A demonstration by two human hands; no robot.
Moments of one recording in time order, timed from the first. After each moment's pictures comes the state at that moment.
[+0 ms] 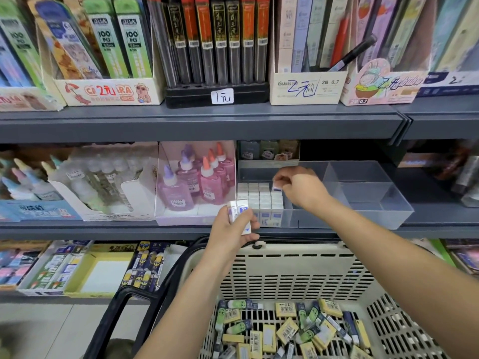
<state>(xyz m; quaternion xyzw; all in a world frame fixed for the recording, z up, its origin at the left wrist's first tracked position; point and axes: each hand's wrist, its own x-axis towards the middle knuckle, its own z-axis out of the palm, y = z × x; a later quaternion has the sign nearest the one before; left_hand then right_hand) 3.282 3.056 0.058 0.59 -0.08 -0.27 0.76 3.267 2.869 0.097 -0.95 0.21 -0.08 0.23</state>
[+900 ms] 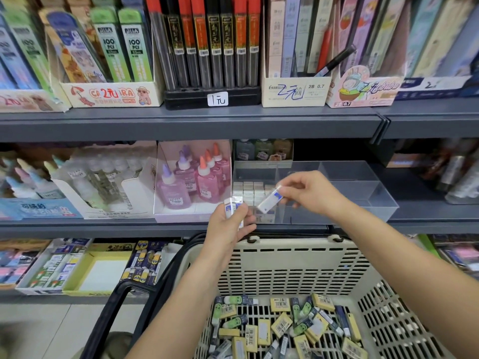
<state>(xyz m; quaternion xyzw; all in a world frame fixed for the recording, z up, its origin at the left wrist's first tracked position) 3.271 3.056 0.069 0.57 -0.07 -0.27 0.77 3.215 2.876 0.118 -0.87 0.17 -0.09 0.46</state>
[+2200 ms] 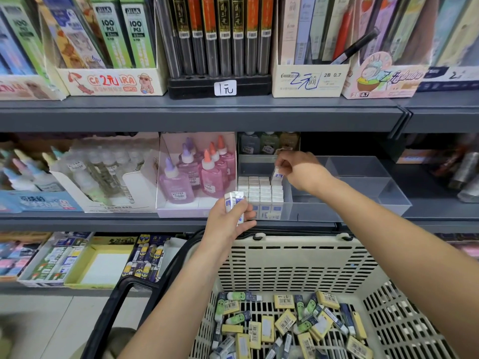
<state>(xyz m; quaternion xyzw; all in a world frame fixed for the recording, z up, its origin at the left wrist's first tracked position) 3.285 3.060 0.064 0.58 -0.05 -0.27 0.77 3.276 2.864 0.118 -0.96 0.19 -0.04 0.17</state>
